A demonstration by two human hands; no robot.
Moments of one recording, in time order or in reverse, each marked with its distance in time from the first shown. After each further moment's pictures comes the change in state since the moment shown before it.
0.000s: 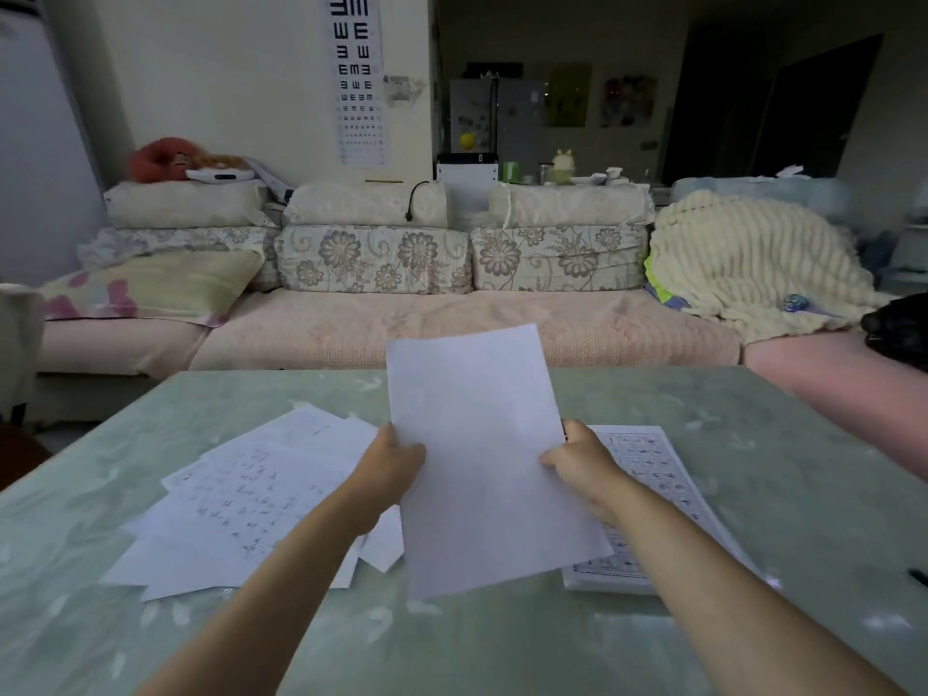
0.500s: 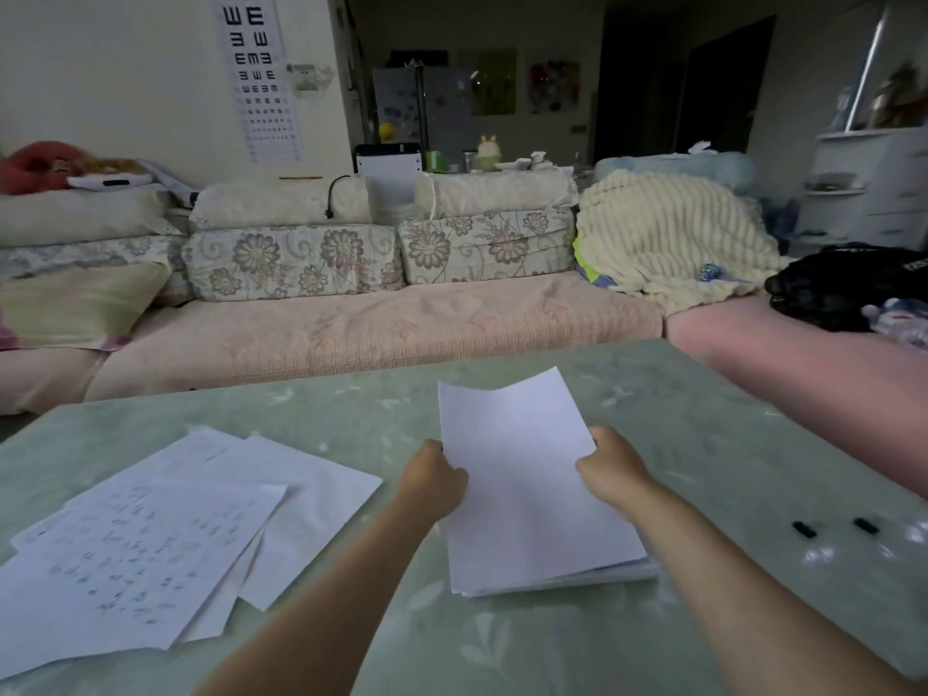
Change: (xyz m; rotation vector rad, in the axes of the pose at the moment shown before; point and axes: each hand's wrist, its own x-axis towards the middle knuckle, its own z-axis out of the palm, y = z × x) left_hand 0.045 0.013 0.178 0.380 -0.089 0.020; right_hand 0.022 0.091 -0.128 -0.245 0.237 0.091
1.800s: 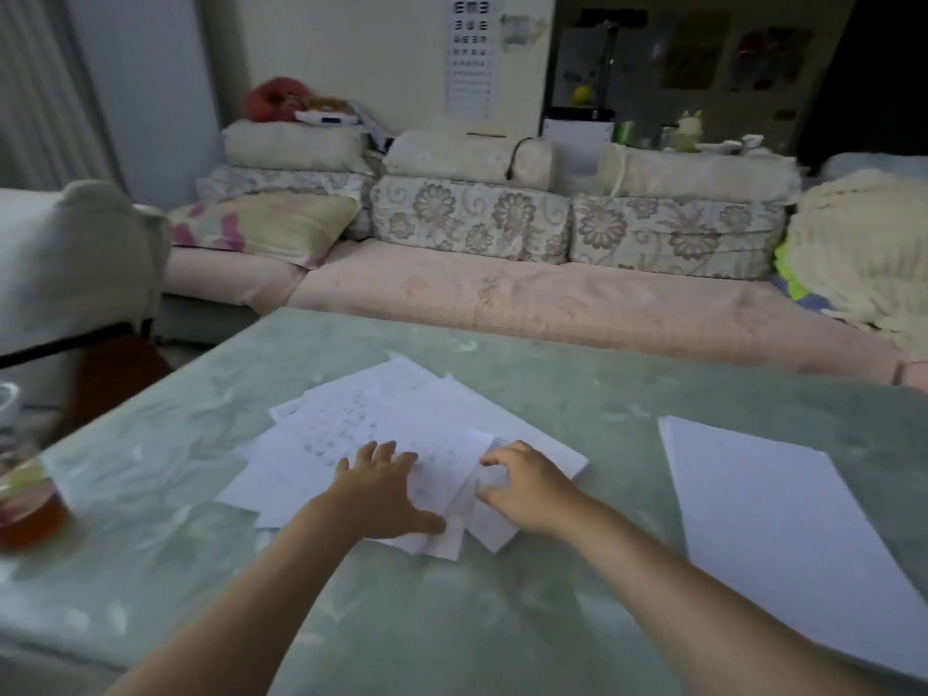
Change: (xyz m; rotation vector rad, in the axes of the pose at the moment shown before) left_hand -0.055 -0.226 -0.204 0.664 -0.049 -0.094; right_hand -0.094 -0.166 0.260 -0.422 -0.522 -0.614
